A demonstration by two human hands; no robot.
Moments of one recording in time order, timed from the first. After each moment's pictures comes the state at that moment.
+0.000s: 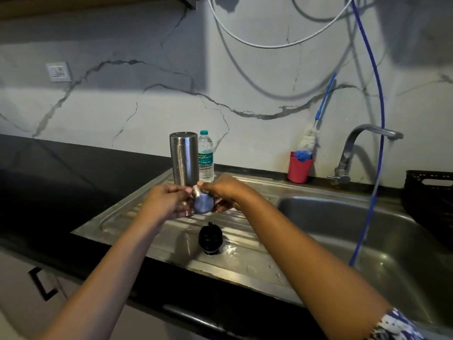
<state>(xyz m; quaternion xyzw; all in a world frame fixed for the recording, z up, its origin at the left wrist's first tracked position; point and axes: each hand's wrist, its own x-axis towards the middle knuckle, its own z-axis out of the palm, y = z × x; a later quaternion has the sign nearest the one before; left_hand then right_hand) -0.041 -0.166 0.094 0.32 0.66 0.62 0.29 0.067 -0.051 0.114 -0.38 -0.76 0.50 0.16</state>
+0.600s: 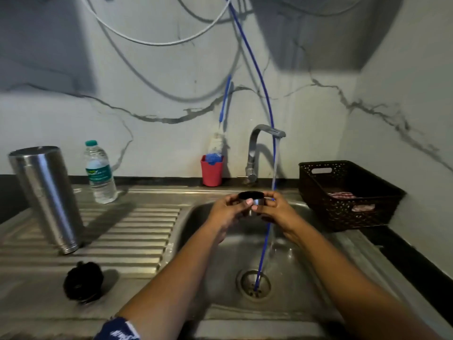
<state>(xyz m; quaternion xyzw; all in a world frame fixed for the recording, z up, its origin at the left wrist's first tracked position) 0.214 0.041 0.046 0.45 0.43 0.56 0.54 0.363 0.069 0.052 -0.43 -0.57 0.54 0.45</state>
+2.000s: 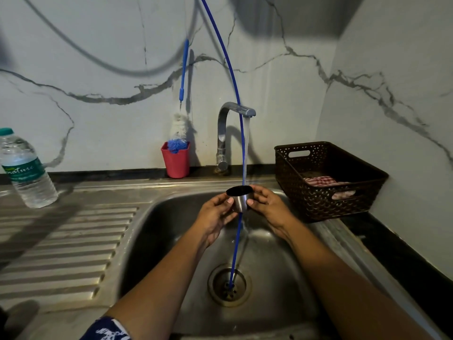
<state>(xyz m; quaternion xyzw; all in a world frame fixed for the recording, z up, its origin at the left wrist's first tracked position) 0.261 0.114 -0.008 0.35 0.36 0.58 0.64 0.420 0.140 -0.004 -0.40 -0.53 0.57 0.49</state>
